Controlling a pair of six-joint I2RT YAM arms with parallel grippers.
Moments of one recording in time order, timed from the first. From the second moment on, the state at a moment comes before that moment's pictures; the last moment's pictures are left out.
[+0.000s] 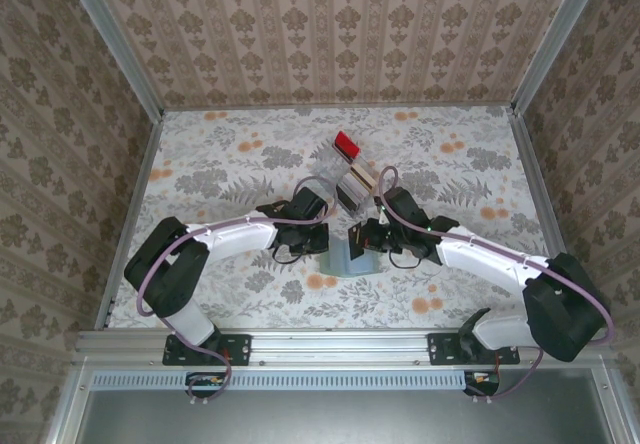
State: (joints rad) left arm -0.82 1.64 0.91 -0.38 0.17 -0.79; right arm 0.63 1.33 0.73 -0.26 -0.22 0.80
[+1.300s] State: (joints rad) left arm -0.82 1.59 0.80 -0.31 0.12 -0.82; right arm 0.65 1.49 0.68 -0.11 -0.26 0.89
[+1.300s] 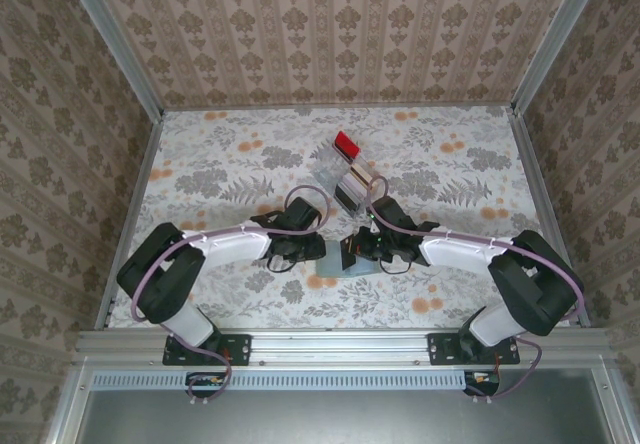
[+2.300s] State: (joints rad) left arm -0.82 1.63 0.83 -0.33 0.12 -0.82; right arm 0.62 1.53 0.57 0.11 -0.35 0.92
